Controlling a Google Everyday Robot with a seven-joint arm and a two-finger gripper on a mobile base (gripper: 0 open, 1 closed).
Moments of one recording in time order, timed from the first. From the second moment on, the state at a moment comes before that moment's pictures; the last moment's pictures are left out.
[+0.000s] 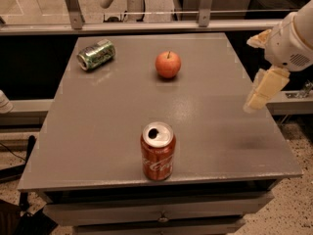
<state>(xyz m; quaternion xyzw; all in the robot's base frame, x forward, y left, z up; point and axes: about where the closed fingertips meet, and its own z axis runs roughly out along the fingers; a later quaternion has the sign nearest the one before) 0.526 -0.216 0.930 -0.62 0.75 -0.01 0.25</state>
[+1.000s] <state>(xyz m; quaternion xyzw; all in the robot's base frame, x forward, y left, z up) 0.649 -0.141 0.908 -0.55 0.73 0.13 0.39</state>
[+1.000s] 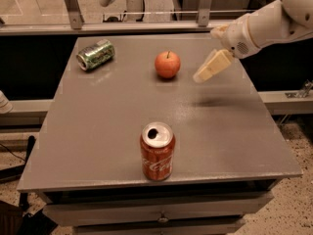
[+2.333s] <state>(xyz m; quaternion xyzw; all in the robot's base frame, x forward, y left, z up) 0.703 -0.066 0.877 -0.45 0.70 0.27 0.48</state>
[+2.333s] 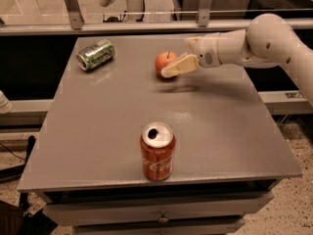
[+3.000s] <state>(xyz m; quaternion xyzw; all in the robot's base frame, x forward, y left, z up) 0.698 -0.045 0.850 -0.42 0.72 0.31 0.46</state>
